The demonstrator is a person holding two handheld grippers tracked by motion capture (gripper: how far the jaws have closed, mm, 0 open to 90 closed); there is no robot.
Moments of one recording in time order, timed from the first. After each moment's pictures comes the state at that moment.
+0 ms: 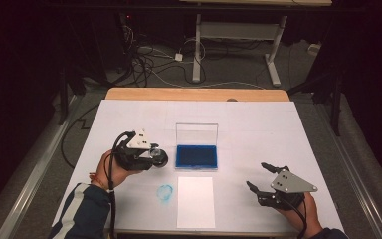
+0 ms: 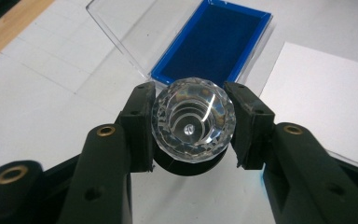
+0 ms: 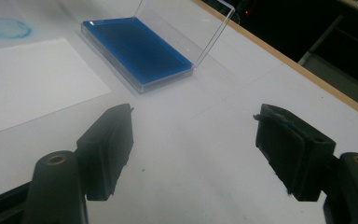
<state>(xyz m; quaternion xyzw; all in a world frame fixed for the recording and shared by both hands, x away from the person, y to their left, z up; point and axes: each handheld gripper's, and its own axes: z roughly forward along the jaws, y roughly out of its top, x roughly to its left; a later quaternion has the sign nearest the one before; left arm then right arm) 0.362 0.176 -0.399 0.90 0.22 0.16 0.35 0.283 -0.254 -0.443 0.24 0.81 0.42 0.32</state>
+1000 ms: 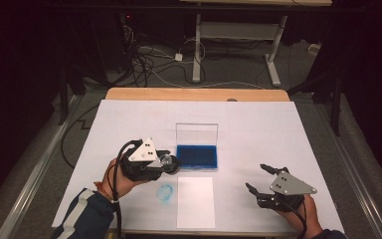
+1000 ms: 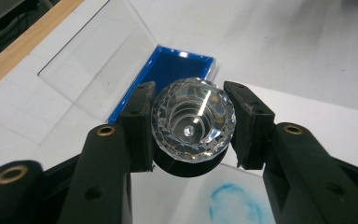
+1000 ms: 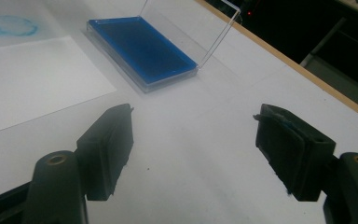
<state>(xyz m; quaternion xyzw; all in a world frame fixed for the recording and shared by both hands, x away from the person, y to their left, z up) 0.330 0.153 -0.387 0.89 0.16 0.16 0.40 0.279 -0.251 -0.443 0.24 0.82 0.42 0.32</state>
